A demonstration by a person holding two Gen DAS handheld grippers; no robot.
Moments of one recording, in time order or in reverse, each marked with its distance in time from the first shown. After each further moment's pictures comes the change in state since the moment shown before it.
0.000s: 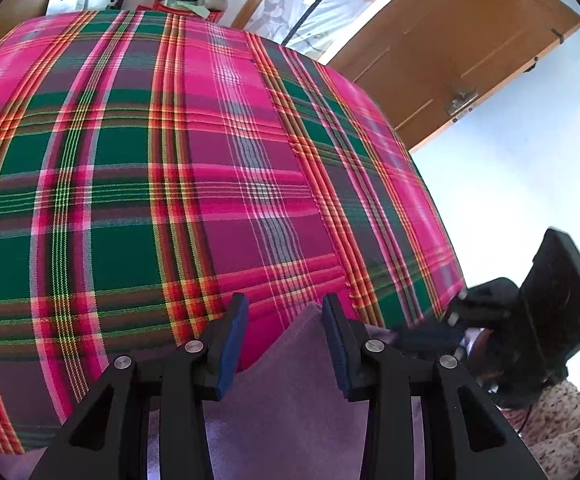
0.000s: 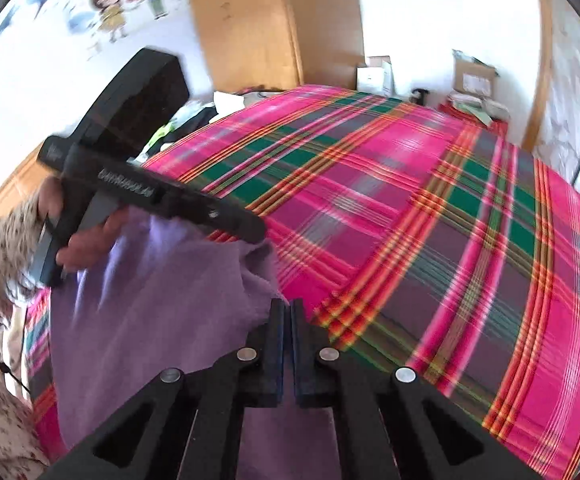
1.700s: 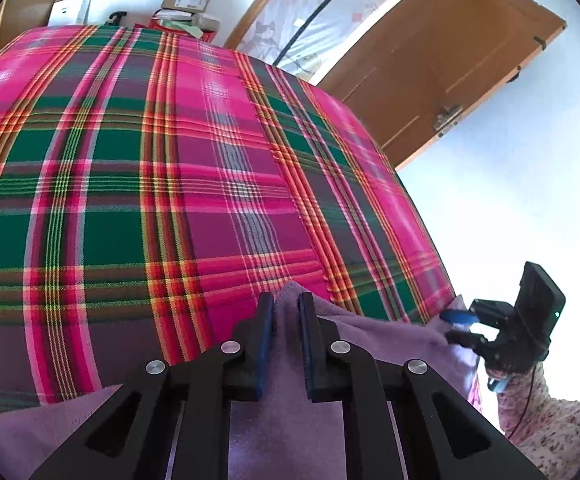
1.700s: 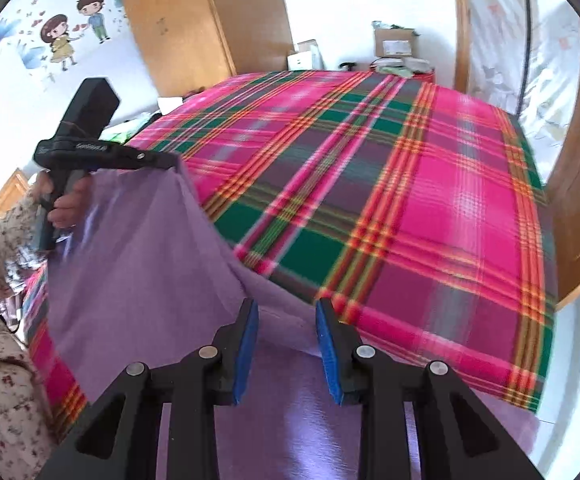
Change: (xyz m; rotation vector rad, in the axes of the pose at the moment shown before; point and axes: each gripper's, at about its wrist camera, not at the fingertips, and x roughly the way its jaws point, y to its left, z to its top) left arm -0.006 -0.007 -0.022 0.007 -0.094 -0.028; right arm -0.094 -0.066 -0.113 0.189 -0.002 -0.097
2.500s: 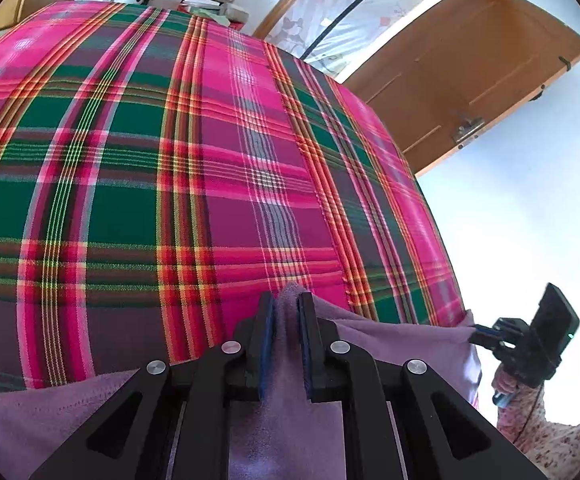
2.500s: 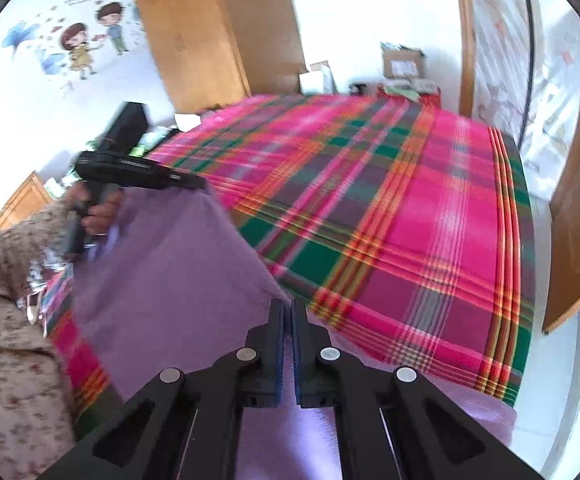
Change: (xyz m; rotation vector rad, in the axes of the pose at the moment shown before) left arm 0.012 0.008 -0.004 -0.086 0.005 0.032; right arm -0.053 0.016 -0.007 -0.072 -0.077 0.033
